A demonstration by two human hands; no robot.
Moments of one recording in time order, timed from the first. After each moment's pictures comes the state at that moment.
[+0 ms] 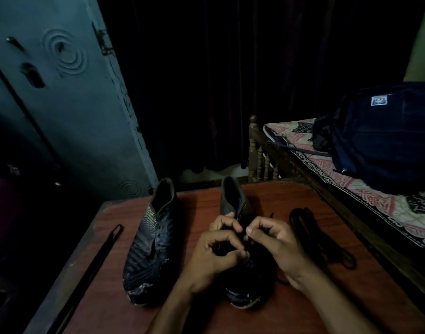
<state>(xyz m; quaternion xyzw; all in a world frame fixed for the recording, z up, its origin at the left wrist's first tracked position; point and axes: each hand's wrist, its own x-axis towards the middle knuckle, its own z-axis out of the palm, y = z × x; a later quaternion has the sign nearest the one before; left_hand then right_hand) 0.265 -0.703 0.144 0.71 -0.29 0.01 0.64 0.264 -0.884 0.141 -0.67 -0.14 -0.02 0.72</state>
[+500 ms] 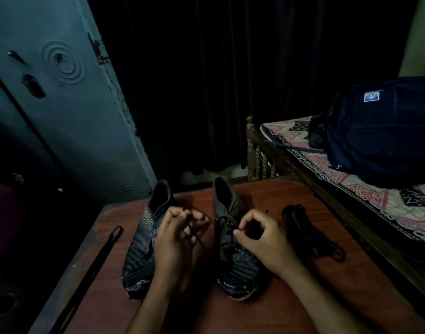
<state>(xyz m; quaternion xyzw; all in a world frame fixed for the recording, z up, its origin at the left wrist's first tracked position) 0.253 -0.697 0.175 0.48 0.00 0.08 0.87 0.267 -0.885 0.134 -0.80 -0.13 -0.15 0.57</state>
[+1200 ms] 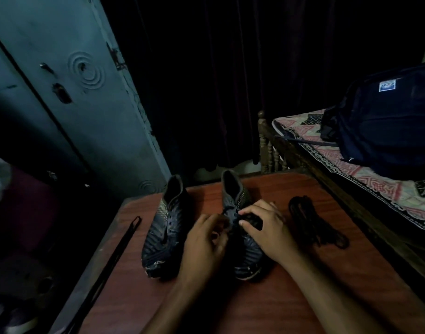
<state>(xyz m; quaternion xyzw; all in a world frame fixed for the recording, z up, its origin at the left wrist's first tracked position) 0.226 -0.703 0.151 0.90 -0.13 0.20 0.36 0.268 -0.884 0.127 -0.88 -0.16 -0.21 0.40</state>
